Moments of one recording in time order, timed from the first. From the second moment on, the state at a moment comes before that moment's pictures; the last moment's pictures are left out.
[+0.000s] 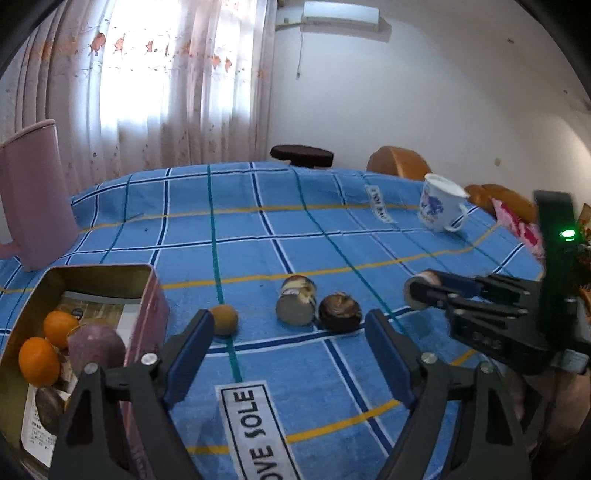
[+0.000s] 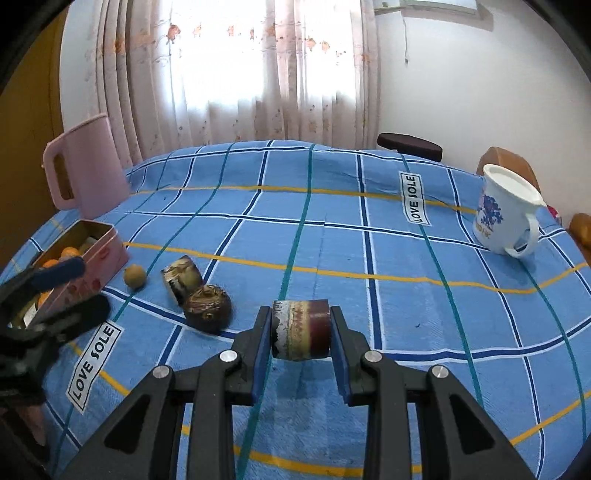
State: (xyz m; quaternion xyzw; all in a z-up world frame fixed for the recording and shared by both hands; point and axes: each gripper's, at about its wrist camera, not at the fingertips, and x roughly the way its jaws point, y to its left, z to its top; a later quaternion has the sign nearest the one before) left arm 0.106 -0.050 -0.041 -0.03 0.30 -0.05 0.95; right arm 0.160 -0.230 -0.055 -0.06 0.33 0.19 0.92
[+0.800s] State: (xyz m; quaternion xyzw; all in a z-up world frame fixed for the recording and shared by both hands) left arm 0.132 -0.007 -0.048 -0.03 0.33 -0.01 0.94; right arm 0.150 -0.228 -0.053 -0.07 0.31 0.19 0.93
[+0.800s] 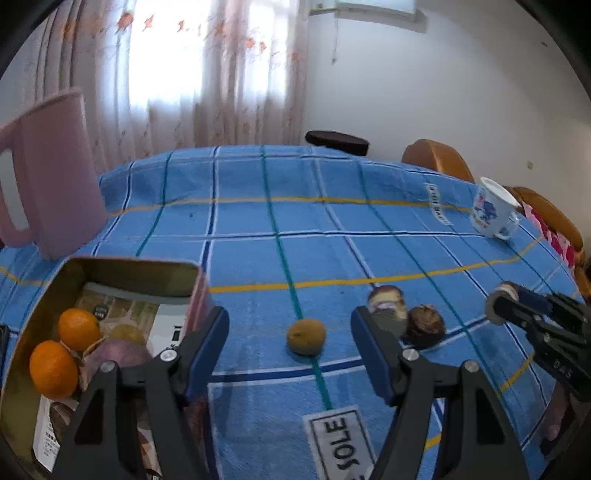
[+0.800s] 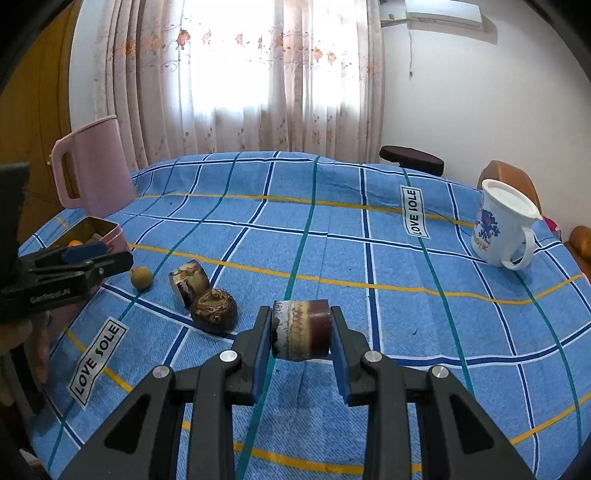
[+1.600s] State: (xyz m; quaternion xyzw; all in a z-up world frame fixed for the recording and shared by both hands) left arm 0.146 -0.019 -0.061 -0.04 0.38 -0.07 0.92; right arm 0.139 -0.231 -0.047 -0.07 0.28 0.21 0.93
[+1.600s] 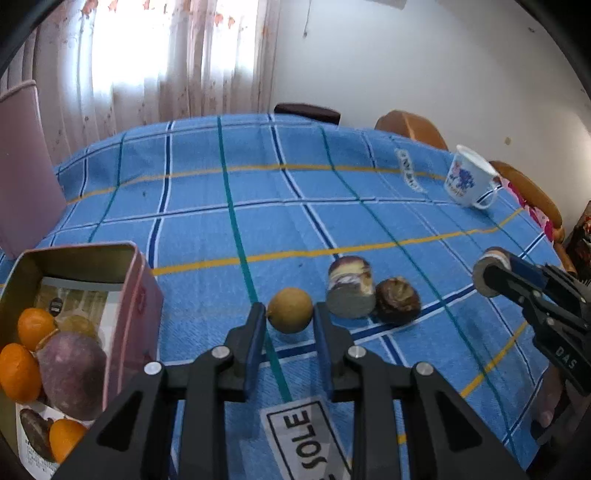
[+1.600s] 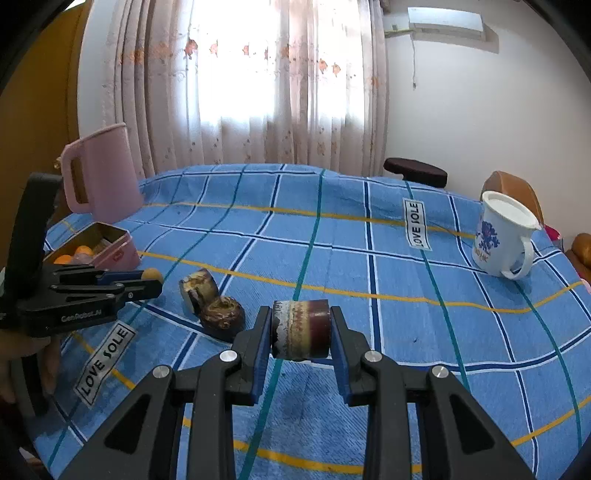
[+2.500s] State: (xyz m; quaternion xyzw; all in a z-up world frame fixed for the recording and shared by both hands) left arm 0.081 -0.018 -0.027 -0.03 0.22 -0.02 0.97; right arm 0.095 -0.248 -0.025 -0.05 0.14 0.23 0.96
